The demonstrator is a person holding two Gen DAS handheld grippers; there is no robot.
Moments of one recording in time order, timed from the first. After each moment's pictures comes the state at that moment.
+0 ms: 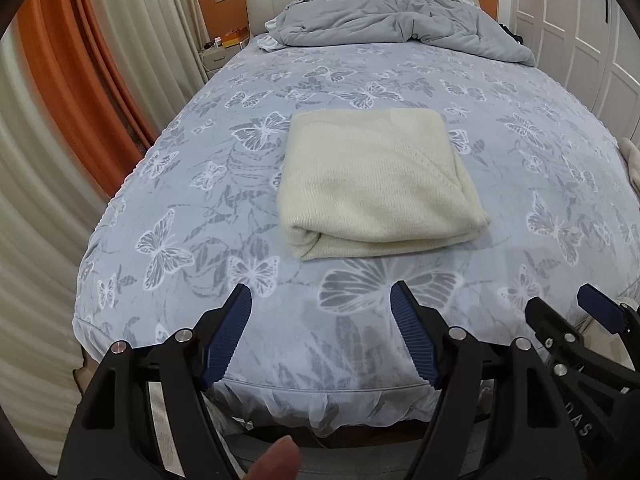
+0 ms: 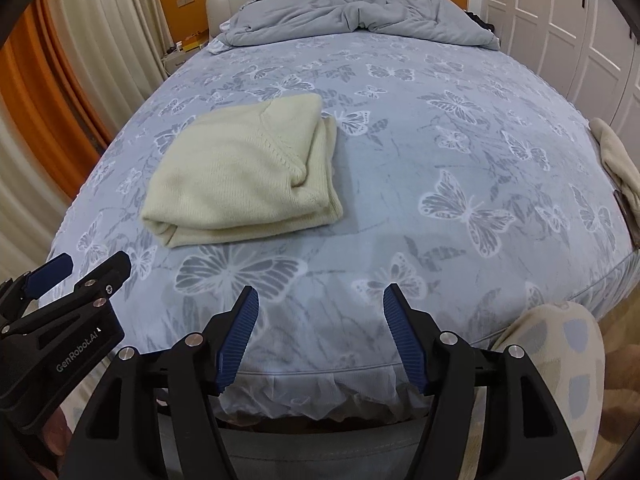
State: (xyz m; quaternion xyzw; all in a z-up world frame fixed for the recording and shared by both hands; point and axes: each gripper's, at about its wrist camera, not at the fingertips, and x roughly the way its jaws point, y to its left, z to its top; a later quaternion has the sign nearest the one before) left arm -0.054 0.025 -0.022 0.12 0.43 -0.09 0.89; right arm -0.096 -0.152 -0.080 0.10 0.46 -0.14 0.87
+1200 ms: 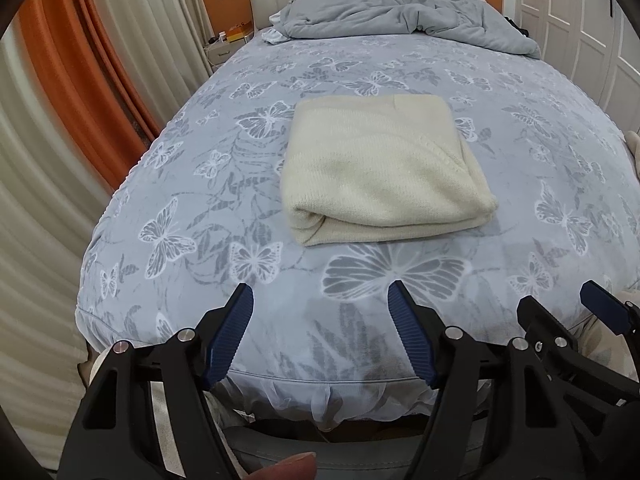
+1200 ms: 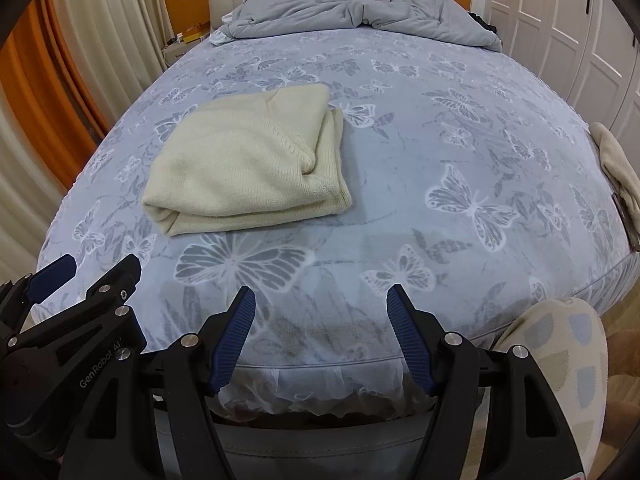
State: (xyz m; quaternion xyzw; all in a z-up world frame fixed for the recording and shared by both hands) left arm -0.059 0.024 -0.034 0.13 0.44 -0.08 0.89; right arm -0.094 -0.145 -0.089 0.09 0.47 -0.14 0.87
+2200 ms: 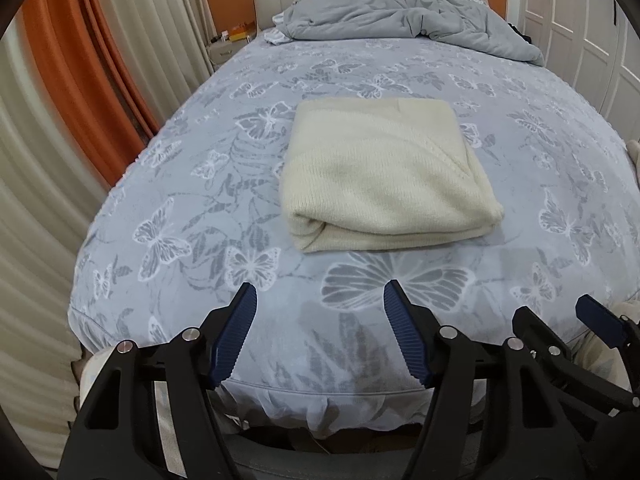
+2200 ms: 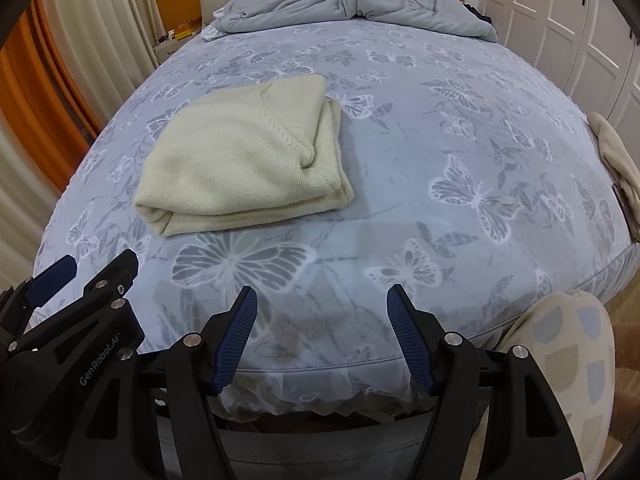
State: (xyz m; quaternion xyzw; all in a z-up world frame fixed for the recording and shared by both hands) left arm -0.048 0.027 -0.039 0.12 0.43 -0.08 0.89; right arm -0.086 -0.141 -0.097 0.10 0.48 -0.15 0.86
